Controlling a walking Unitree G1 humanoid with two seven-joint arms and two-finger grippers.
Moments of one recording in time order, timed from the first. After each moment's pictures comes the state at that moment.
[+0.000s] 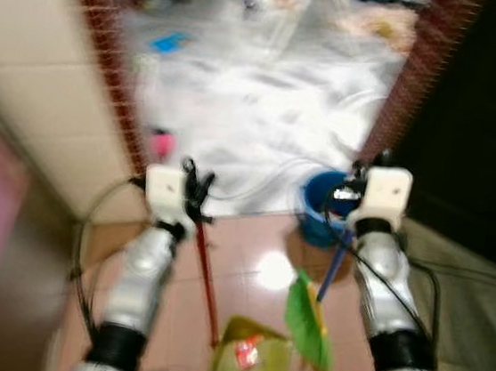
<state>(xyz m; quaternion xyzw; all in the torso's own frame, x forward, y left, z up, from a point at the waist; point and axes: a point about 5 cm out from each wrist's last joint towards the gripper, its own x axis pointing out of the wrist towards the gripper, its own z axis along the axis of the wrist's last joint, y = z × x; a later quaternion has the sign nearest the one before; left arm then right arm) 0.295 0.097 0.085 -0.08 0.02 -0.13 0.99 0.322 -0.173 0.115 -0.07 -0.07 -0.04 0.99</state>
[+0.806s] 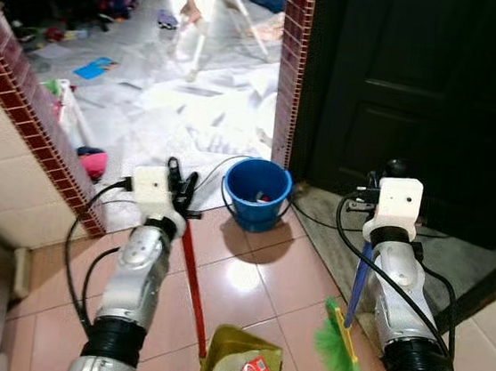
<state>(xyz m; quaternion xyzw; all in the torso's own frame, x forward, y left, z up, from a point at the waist) 0.304 0.130 0.081 -0.12 0.05 -0.03 0.99 0.315 -0.189 0.105 -0.11 -0.04 -0.04 0.99</state>
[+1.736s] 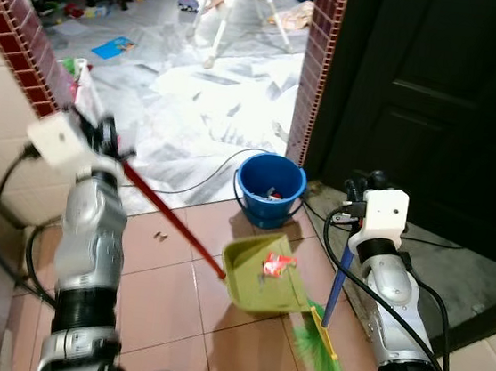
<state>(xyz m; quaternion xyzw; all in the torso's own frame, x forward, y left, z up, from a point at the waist) 0.322 0.196 0.161 -0.21 -0.08 0.15 0.96 0.296 -0.170 0.102 -0.09 -0.04 0.04 0.99</state>
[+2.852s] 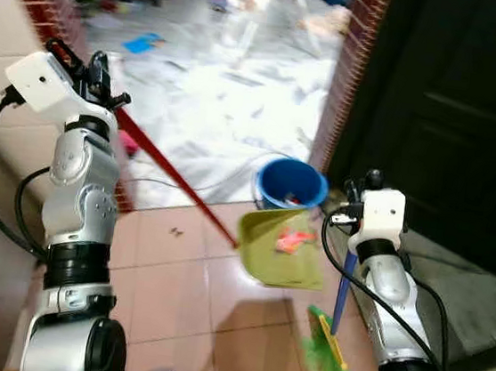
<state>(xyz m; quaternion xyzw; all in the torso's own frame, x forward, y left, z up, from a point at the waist) 0.345 0.206 0.216 -0.24 -0.16 0.11 0.95 0.298 -0.170 0.101 -0.10 -0.04 0.03 0.99</state>
